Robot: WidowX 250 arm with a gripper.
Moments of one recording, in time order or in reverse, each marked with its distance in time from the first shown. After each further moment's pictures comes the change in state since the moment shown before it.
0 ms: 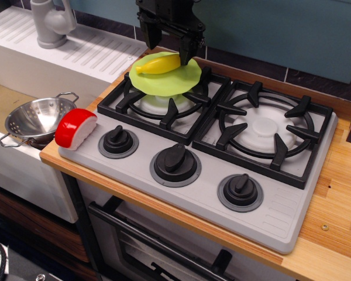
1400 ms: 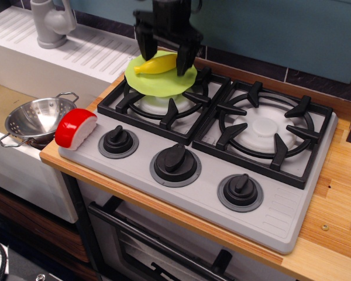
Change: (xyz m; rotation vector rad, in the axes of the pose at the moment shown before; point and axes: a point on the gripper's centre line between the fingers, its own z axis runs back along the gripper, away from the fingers) arm -0.010 -0.009 -0.001 -0.016 0.120 0.019
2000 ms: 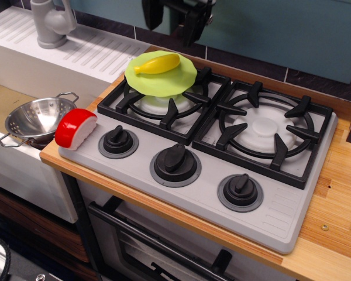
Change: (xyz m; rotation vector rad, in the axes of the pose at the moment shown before) arm -0.009 0.005 0.042 0.040 0.006 -0.014
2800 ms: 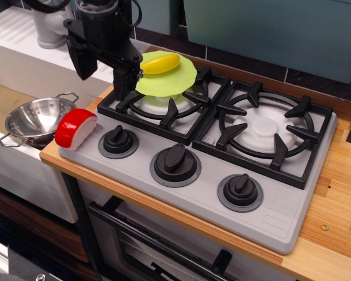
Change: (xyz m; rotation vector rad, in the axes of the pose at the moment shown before) arm -0.100 0.020 -0.011 0.007 -0.008 0.030
